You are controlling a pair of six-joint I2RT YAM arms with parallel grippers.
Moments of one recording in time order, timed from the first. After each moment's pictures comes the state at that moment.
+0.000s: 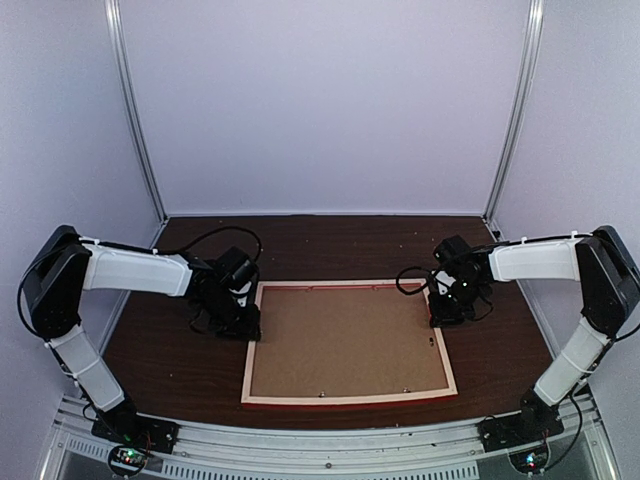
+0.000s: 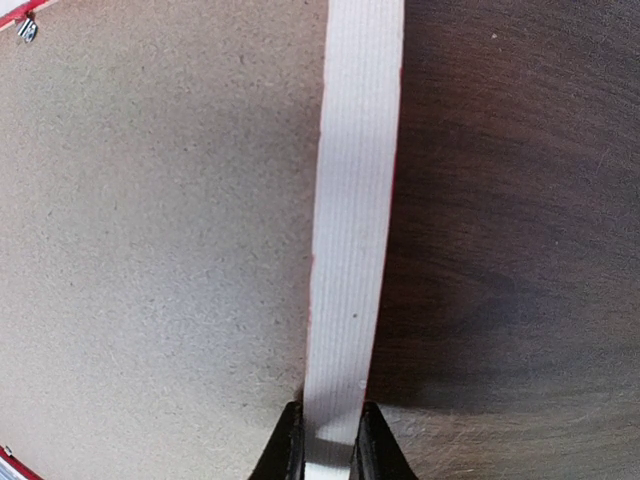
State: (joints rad) left arm -0.71 1.69 0.97 -0.55 0.04 -0.60; right arm 0.43 1.63 0.92 -0.60 -0.08 0.37
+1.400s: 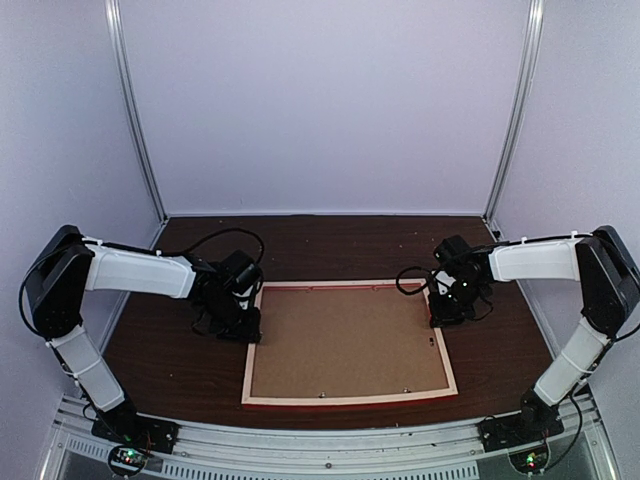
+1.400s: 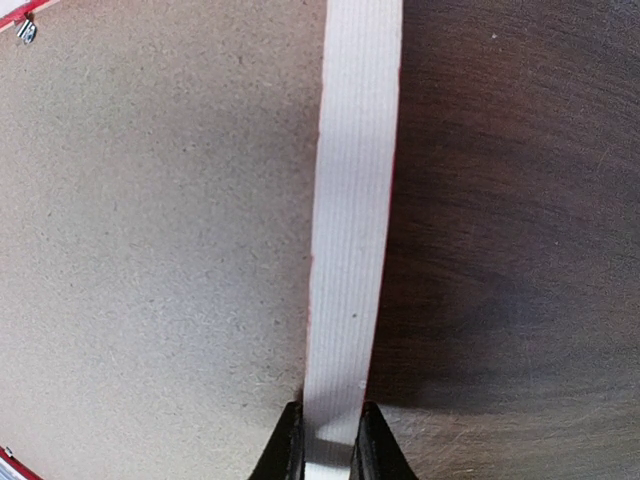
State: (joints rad) left arm -0.74 1.70 0.97 -0.57 -0.01 -0.60; right arm 0.43 1.63 0.92 -0.60 -0.08 0.37
